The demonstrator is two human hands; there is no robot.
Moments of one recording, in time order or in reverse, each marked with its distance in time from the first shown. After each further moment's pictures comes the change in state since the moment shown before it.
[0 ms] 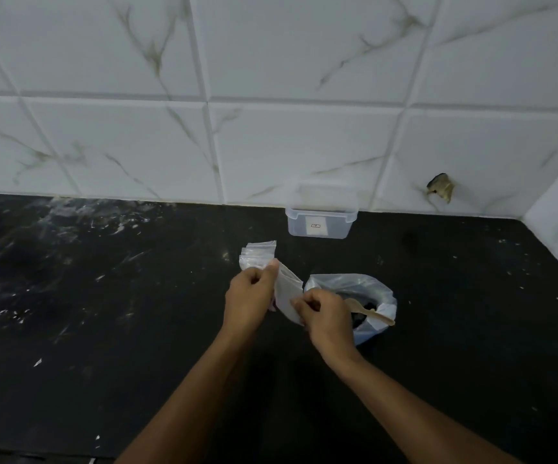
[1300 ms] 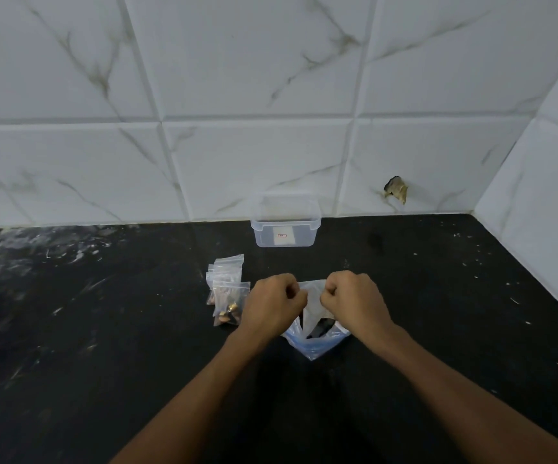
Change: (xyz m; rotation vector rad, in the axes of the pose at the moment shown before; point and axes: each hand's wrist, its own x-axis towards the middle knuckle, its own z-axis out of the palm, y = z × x) left_hand 0.009 0.018 0.070 0.633 -0.276 0.409; right_hand 0.023 0.002 -0.102 -0.553 -0.030 0.007
